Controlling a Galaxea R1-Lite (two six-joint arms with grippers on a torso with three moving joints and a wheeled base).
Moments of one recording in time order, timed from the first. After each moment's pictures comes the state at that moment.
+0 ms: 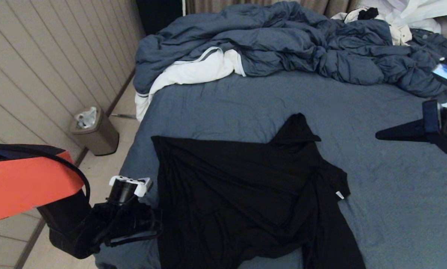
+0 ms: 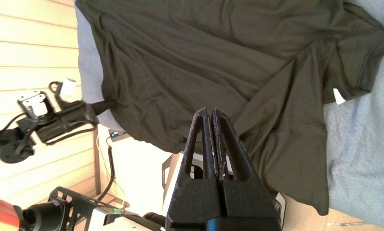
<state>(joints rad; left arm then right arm) -0.39 2.13 -0.56 -0.82 -0.14 -0.34 -0.14 1.41 -1.38 0.61 0.56 0.16</state>
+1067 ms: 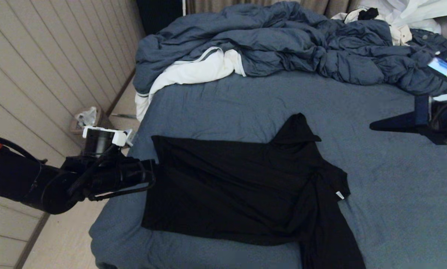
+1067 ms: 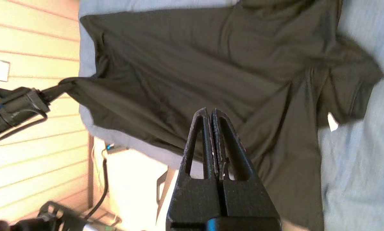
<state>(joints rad) -0.32 1.86 -0.85 -0.49 -0.14 -0.37 -0.14 1.45 -1.36 0.48 0.57 0.17</state>
